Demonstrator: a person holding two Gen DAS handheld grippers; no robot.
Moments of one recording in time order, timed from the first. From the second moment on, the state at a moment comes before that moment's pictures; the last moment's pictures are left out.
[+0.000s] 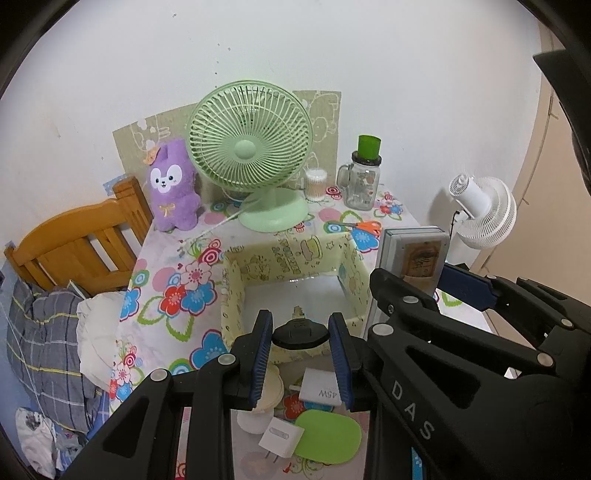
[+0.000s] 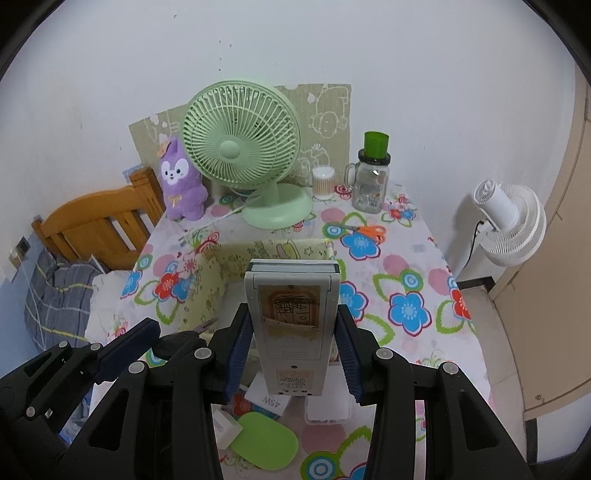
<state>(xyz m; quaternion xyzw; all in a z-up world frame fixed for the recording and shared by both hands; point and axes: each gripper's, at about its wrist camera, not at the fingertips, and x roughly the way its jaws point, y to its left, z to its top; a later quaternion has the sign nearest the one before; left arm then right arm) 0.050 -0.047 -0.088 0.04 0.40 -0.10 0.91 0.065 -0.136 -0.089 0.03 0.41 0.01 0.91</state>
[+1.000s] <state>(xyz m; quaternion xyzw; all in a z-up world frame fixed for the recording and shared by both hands) 0.114 -0.047 -0.088 0.02 0.39 -0.08 0.92 0.135 -0.136 -0.089 0.01 0.40 0.01 0.92</state>
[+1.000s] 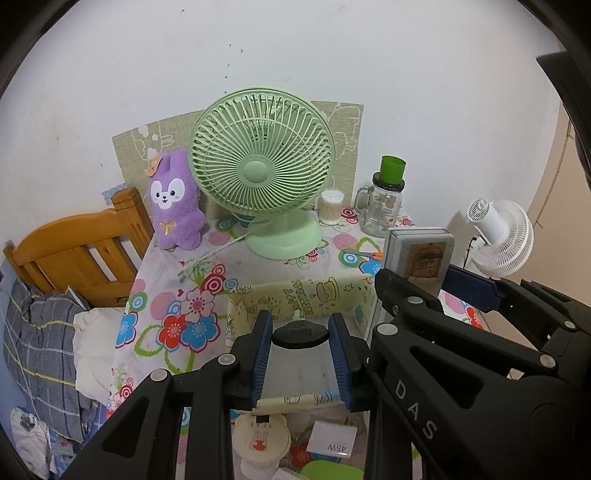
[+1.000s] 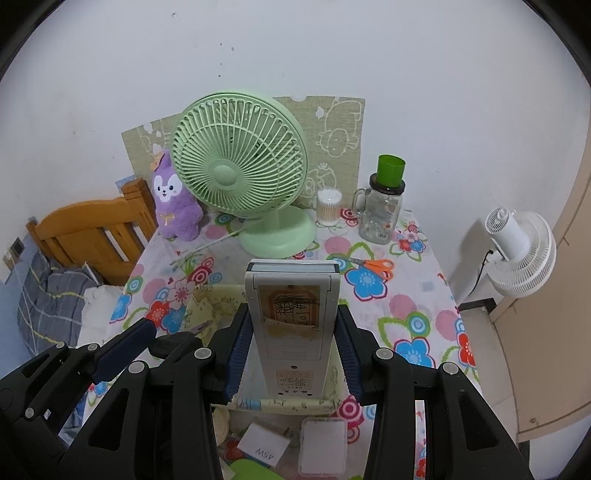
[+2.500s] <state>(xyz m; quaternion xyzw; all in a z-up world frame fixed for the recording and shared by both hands) 0.172 -0.045 -0.204 0.05 0.46 0.00 0.88 0.202 -0.138 -0.215 -0.02 0.50 0.00 0.86</state>
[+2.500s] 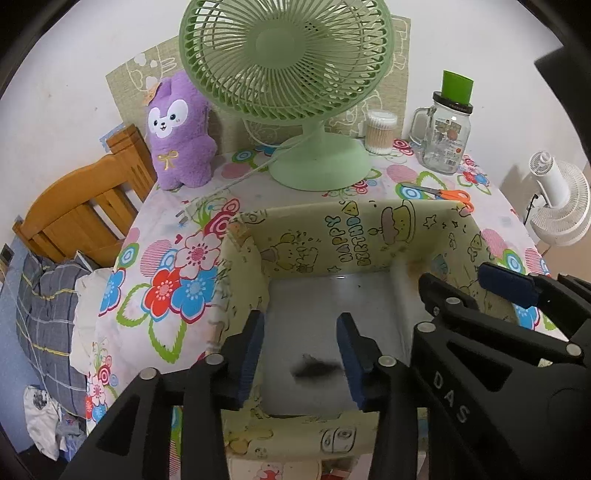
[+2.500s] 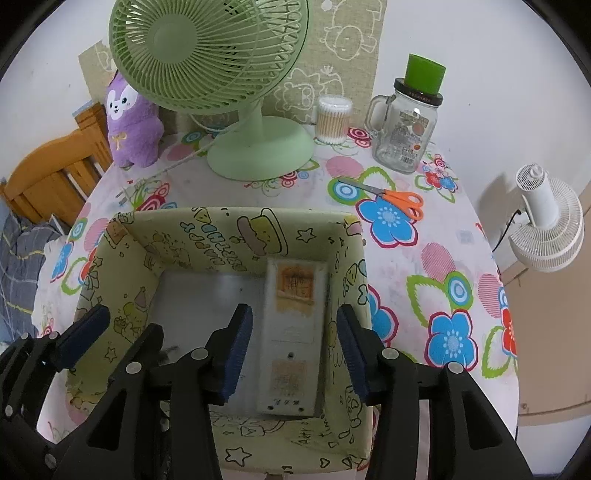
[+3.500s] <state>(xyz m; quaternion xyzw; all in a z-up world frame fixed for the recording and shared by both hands) 0.129 -0.039 -0.145 0.04 0.45 0.00 0.89 0.147 -0.153 -0.153 0.04 0.47 0.00 0.88</state>
